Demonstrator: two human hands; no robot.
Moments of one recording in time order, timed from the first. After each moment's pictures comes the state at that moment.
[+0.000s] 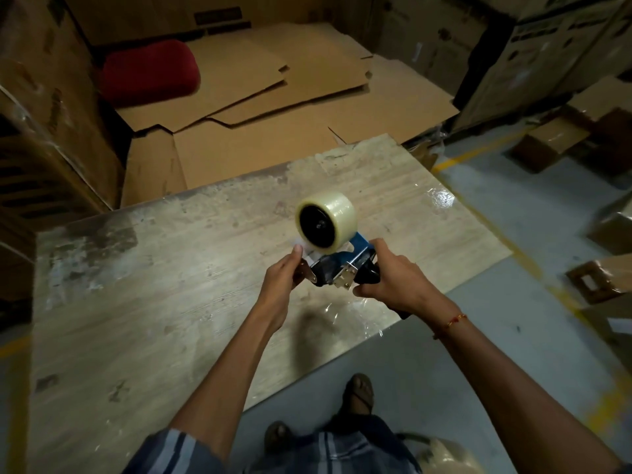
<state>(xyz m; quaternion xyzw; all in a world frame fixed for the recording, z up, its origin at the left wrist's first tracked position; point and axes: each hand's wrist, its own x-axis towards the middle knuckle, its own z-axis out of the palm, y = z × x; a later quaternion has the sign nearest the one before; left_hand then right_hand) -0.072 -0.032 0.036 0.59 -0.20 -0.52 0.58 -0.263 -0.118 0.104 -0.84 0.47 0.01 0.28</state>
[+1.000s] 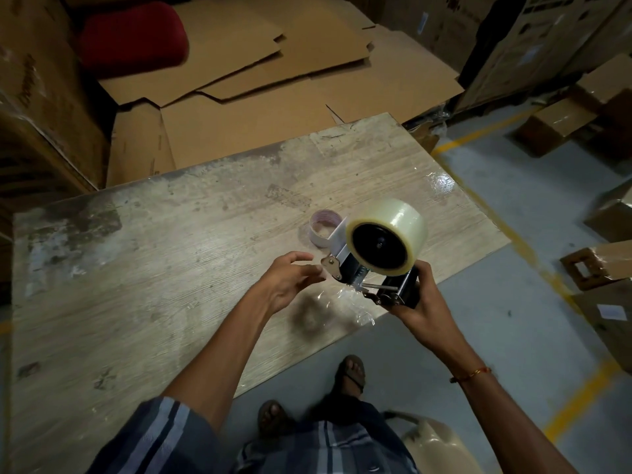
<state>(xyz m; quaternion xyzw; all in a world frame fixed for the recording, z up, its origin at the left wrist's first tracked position) -0.078 -0.056 0.018 0.54 -0.05 -0.65 0.53 -0.336 -0.088 0.053 -0.72 0.45 -0.24 0.46</state>
